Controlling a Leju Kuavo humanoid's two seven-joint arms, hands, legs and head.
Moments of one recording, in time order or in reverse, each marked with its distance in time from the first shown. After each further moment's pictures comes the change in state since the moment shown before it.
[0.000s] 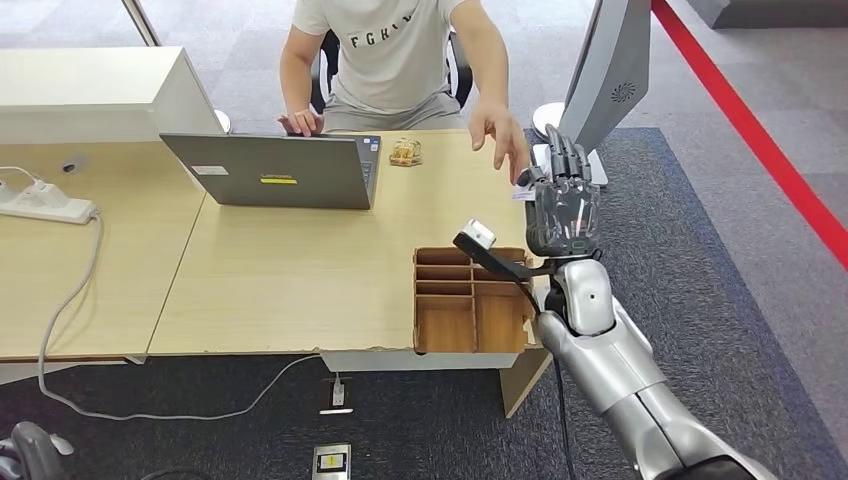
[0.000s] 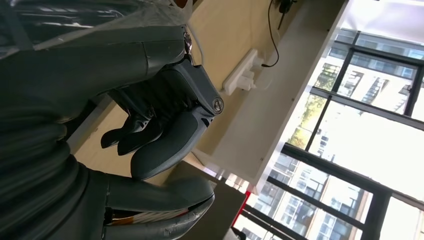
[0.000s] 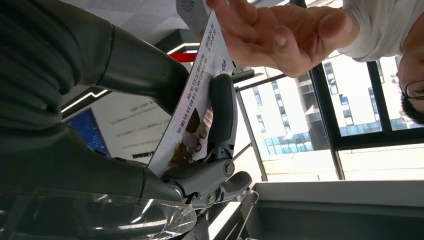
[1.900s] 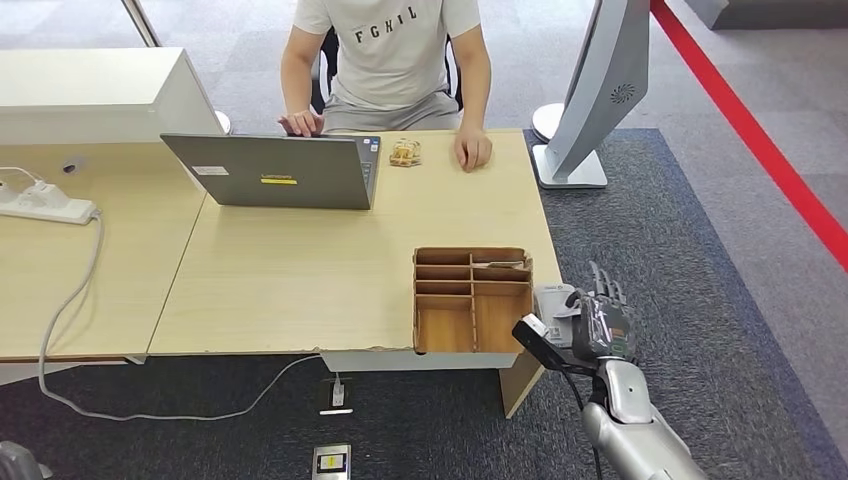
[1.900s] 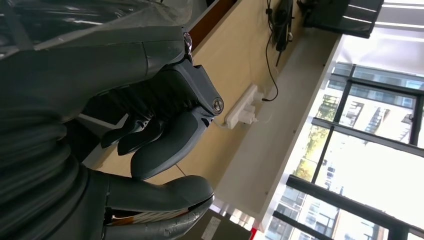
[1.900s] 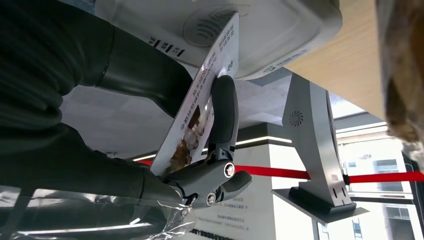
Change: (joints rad) left arm 0.046 0.000 -0.003 -0.035 -0.037 0.130 0.000; right arm 0.245 -0.112 -0.044 0.296 -0.257 -0.041 -0.052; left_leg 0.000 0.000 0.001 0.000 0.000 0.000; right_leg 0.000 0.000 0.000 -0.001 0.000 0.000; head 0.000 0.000
